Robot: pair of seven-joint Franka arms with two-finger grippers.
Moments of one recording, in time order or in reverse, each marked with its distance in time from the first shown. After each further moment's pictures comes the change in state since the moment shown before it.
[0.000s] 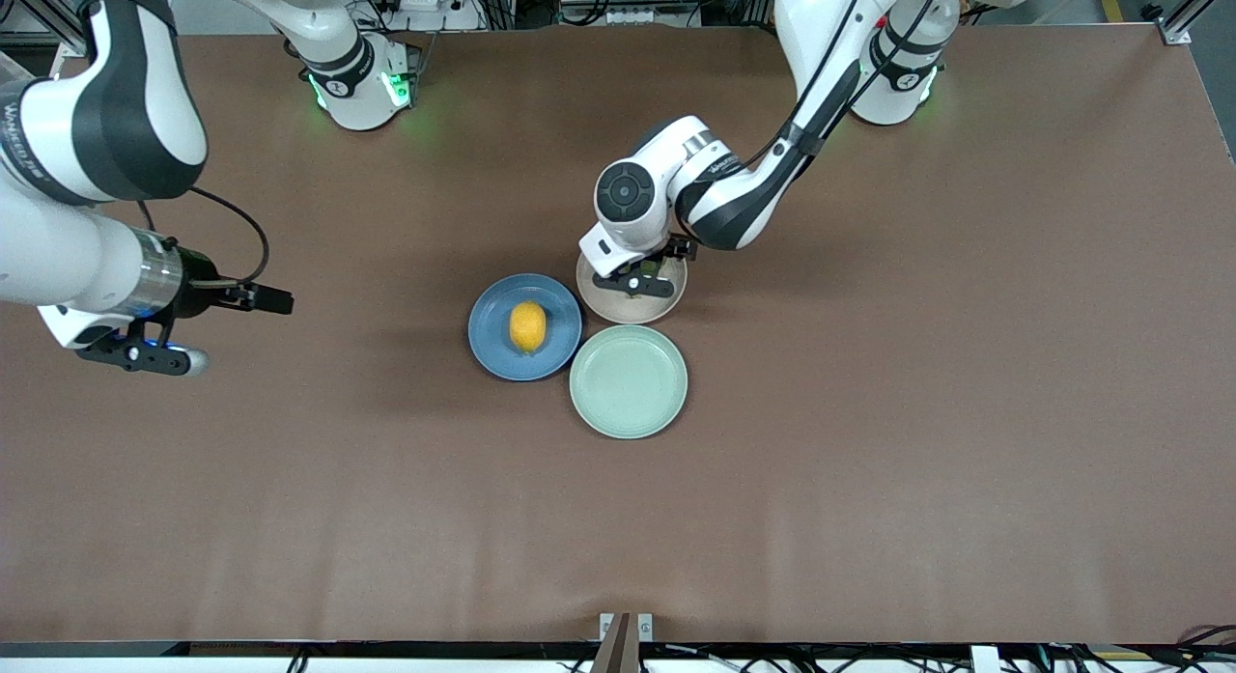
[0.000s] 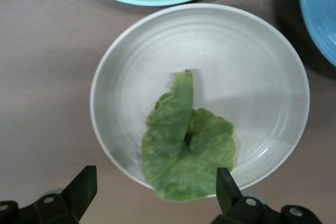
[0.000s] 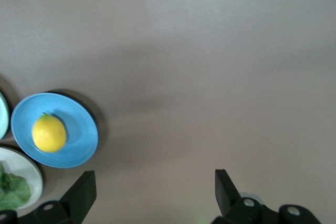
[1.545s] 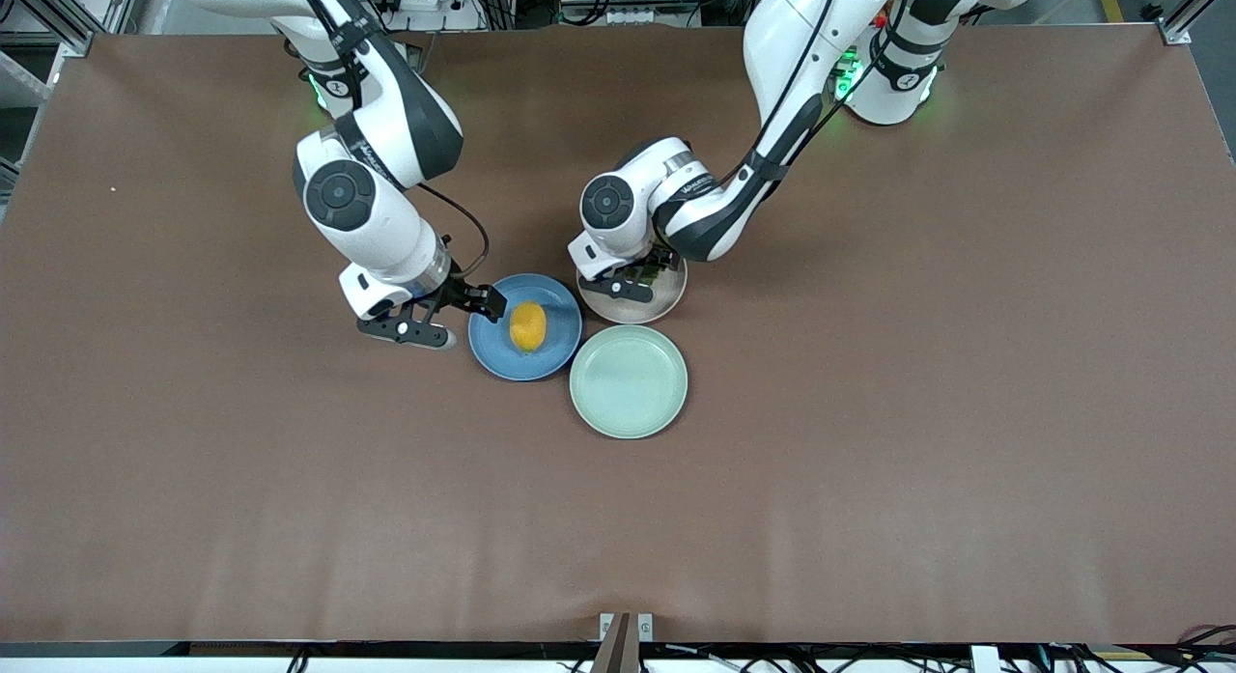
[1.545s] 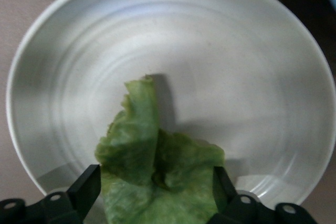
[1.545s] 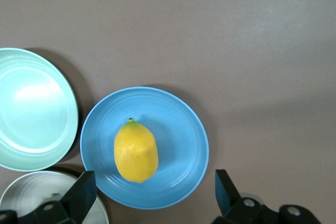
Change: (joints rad) left arm -0.045 0.103 0.000 0.005 0.051 0.099 0.000; right arm 0.081 0.054 0.307 -0.378 -0.089 0.647 0.407
